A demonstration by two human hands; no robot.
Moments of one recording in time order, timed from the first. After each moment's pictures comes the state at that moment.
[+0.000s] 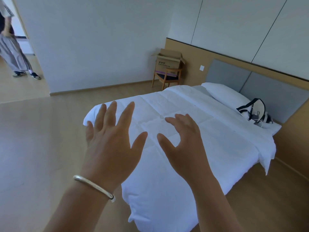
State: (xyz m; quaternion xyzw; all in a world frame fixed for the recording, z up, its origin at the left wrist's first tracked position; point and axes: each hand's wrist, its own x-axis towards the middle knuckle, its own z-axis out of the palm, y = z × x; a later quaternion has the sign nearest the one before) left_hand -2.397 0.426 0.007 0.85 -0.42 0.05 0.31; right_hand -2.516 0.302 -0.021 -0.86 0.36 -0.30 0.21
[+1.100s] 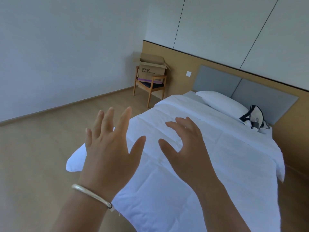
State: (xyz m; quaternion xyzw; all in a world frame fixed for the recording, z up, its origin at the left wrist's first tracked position) left_hand -1.845 0.257 -0.003 0.77 -0.52 -0.02 0.37; right_hand -2.003 0.169 -0.015 -0.82 0.46 -0.30 0.16
